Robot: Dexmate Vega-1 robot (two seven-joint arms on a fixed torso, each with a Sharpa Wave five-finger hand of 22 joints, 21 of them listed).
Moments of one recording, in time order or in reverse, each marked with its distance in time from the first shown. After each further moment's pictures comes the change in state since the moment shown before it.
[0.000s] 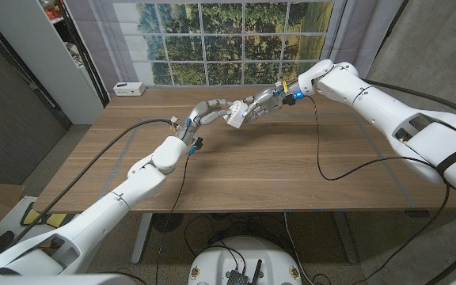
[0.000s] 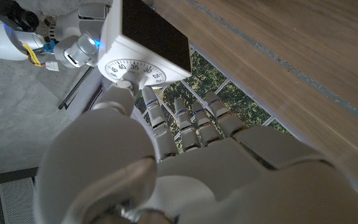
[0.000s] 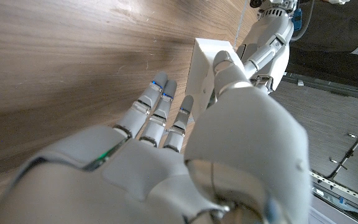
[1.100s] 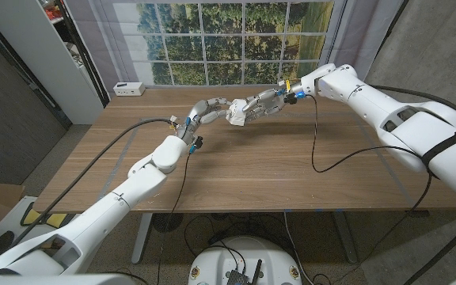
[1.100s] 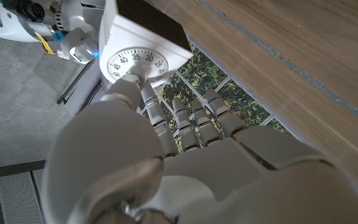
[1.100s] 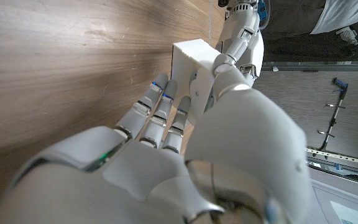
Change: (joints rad) left arm 0.004 -0.012 -0.008 0.003 -0.013 -0.005 0.007; left_hand 0.102 0.042 -0.049 0.002 -0.004 0.041 0.006 0.031 0.047 0.018 -0.018 0.015 0.014 0.020 -0.002 0.004 0.000 0.024 0.002 0.000 0.005; right arm 0.052 0.104 0.030 0.271 0.092 0.001 0.141; right_hand -0.004 0.004 -0.002 0.003 0.008 -0.008 0.008 0.003 0.020 0.003 0.007 0.007 0.014 0.005 -0.005 -0.005 0.002 0.011 0.000 0.004 0.000
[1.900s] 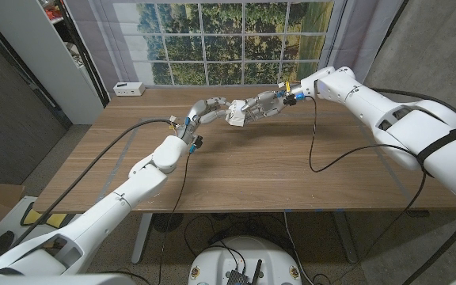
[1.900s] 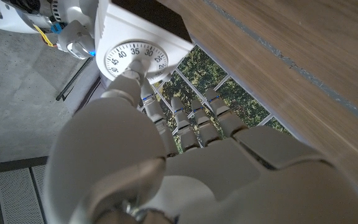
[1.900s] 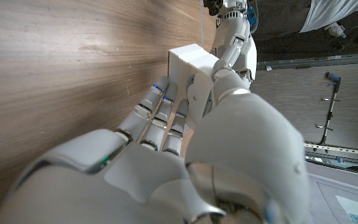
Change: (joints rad) left arm -0.006 -0.002 0.005 0.012 -0.007 -0.012 -0.015; left_hand 0.072 0.032 -0.028 -0.003 0.000 0.089 -0.002 0.042 0.031 0.014 -0.014 0.008 0.010 0.011 0.000 0.000 0.005 0.007 0.007 0.000 0.005; right arm 0.020 0.038 -0.006 0.080 0.012 -0.014 0.068; right_hand -0.008 0.008 0.000 0.000 0.000 -0.001 0.001 -0.008 0.002 0.004 0.016 0.004 0.005 0.015 0.004 -0.003 0.000 0.011 0.000 0.004 0.000
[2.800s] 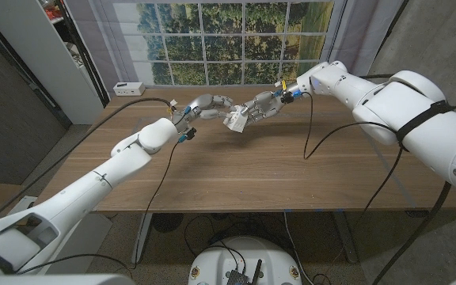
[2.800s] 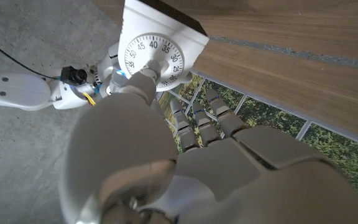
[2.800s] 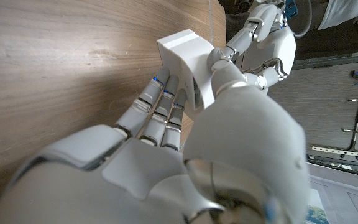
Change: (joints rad) left arm -0.133 0.188 0.051 -0.103 0.068 0.083 -0.322; left_hand 0.113 0.058 -0.008 -0.008 0.004 0.077 -0.005 0.045 0.009 -0.019 -0.026 -0.007 0.008 -0.059 0.001 -0.005 0.000 -0.004 -0.004 0.004 0.005; right arm 0.145 0.165 -0.023 0.366 -0.117 0.078 0.050; right_hand 0.011 0.010 0.005 -0.011 0.006 0.090 0.102 -0.008 -0.004 0.016 0.021 0.001 0.011 0.018 -0.001 0.000 0.005 0.043 -0.007 0.018 0.000
